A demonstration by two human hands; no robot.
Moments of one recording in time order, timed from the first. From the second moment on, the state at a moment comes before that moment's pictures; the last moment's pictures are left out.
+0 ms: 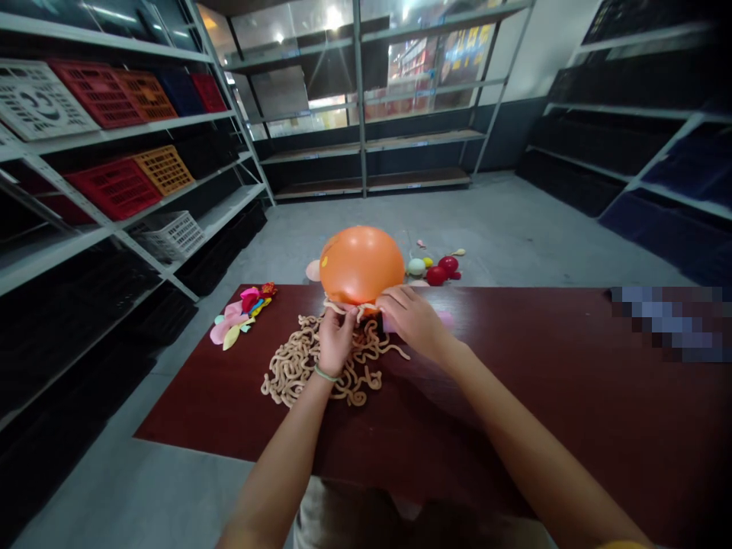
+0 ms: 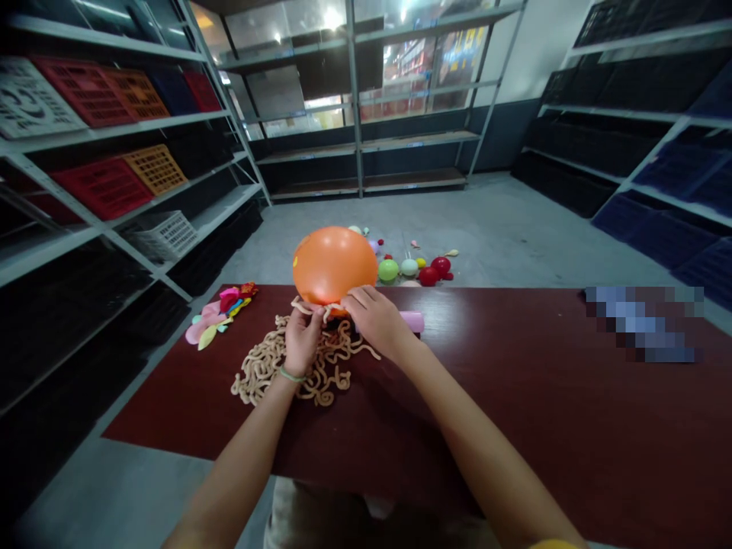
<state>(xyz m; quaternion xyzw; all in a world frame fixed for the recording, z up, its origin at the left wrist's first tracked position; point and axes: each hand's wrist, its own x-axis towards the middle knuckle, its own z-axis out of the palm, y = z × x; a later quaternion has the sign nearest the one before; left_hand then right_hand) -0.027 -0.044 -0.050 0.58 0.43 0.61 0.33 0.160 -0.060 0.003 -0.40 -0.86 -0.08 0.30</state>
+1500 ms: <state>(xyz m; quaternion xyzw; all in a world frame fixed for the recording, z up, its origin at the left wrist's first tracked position) 0.000 0.059 0.008 0.72 0.39 0.50 0.28 0.210 -0.029 0.022 -0.44 -0.37 0.39 0.72</state>
